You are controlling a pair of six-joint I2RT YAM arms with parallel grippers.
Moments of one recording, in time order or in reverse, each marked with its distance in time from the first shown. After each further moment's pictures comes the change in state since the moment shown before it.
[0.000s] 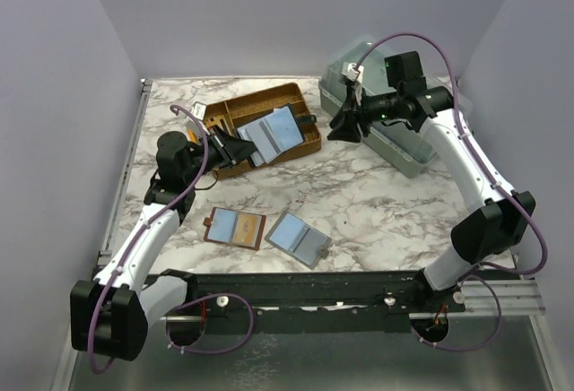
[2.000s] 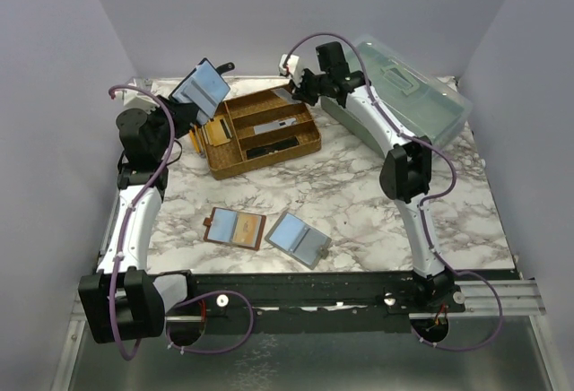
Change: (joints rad) left arm 0.278 0.067 0.177 -0.063 -0.275 0.178; right arm 0.087 0.774 0.682 0.208 0.395 -0.167
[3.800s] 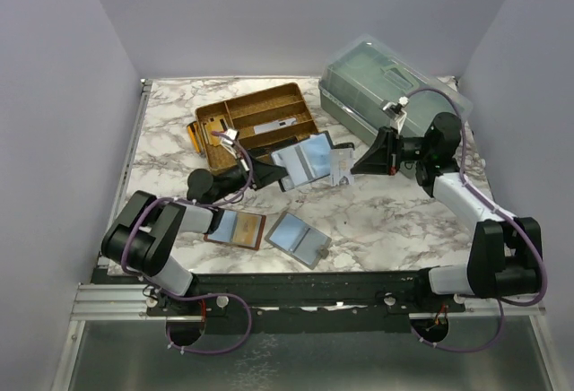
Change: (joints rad) left arm -0.509 0.444 -0.473 1.320 0.432 -0.639; right arm -0.365 -1.038 -1.623 1.235 -1.021 1.505
